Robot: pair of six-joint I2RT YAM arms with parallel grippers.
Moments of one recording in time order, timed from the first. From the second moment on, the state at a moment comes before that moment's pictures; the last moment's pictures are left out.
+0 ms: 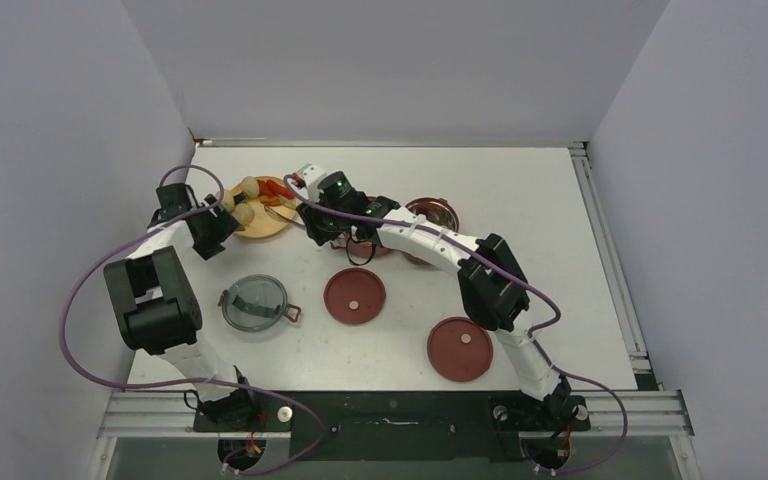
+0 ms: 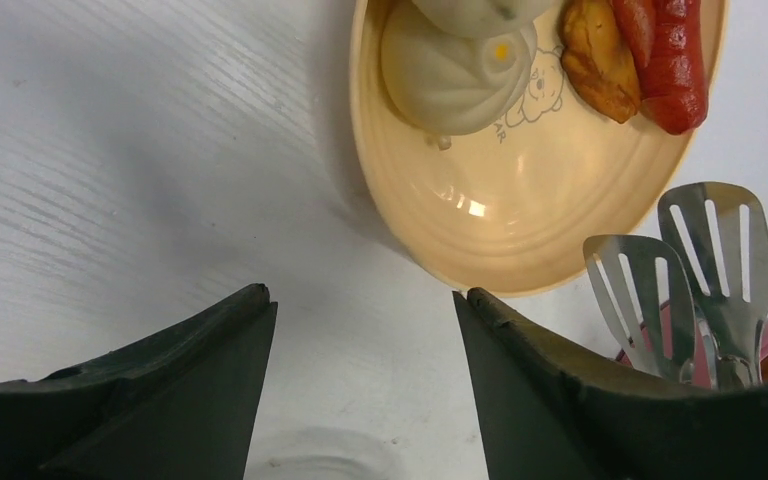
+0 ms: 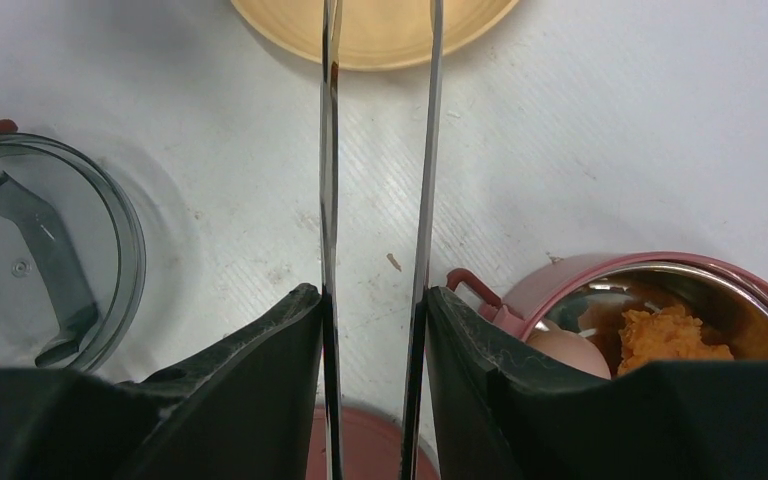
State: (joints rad) left arm 0.32 1.72 1.09 -0.29 0.21 -0.50; right arm 0.87 2.22 1.93 -0.34 -0.07 0.04
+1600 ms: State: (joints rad) left arm 0.16 1.95 1.38 -0.49 -0.01 -0.30; right arm 0.83 1.87 1.56 -0.22 -0.05 0.20
